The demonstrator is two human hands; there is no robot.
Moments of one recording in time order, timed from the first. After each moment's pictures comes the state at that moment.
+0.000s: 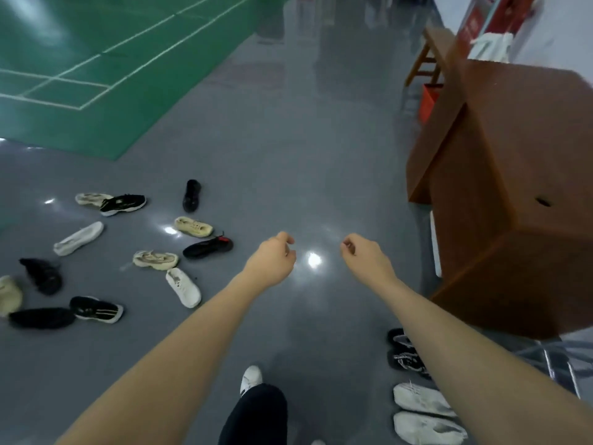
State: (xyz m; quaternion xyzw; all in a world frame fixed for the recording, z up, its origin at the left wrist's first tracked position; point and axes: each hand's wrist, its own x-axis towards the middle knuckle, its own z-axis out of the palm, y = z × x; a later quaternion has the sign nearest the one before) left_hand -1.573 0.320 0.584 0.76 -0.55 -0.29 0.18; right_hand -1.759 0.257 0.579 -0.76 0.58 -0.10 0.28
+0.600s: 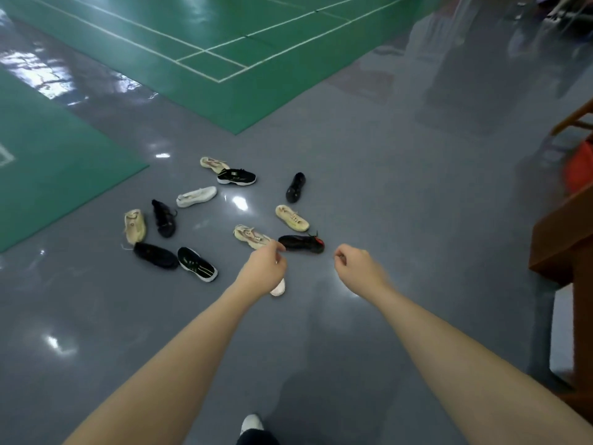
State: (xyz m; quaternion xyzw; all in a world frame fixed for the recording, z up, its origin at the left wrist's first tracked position) left_hand -1.271 0.478 0.570 0.86 -0.34 -0.28 0.27; right_hand -1.417 0.345 0.566 -0.87 0.41 0.00 0.27
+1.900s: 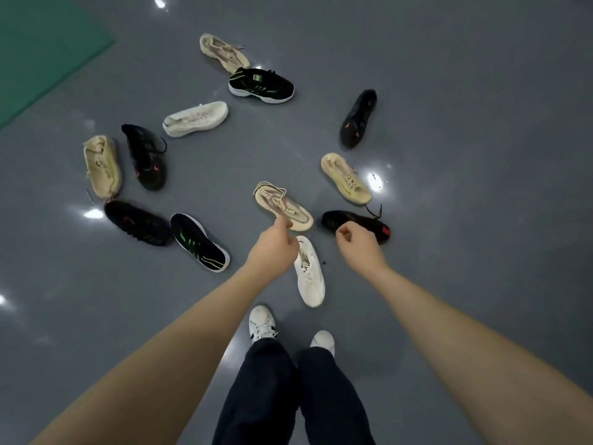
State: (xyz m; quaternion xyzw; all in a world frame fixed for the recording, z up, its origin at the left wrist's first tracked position) left_hand -0.872 0.247 0.263 0.85 -0.19 -0.43 0.22; right_hand -0.987 0.115 0.226 -0.78 0.46 0.14 0.41
